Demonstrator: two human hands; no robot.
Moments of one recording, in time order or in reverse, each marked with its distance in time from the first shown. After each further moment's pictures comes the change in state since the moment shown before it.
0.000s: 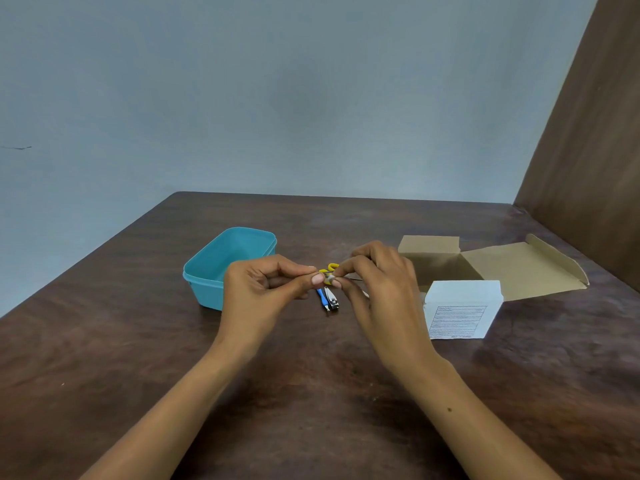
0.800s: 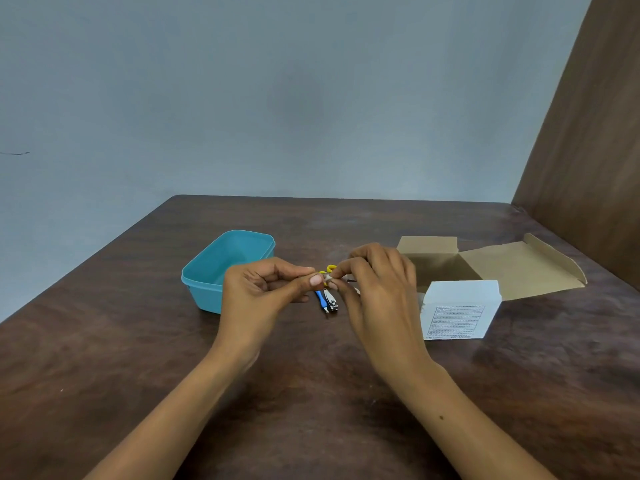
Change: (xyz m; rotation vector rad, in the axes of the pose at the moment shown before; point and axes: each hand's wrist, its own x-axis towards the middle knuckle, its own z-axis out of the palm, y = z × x) left_hand -0.002 0.003 0.002 -0.090 0.021 -0.059; right_hand -0.002 -0.007 0.002 -0.109 0.055 0.018
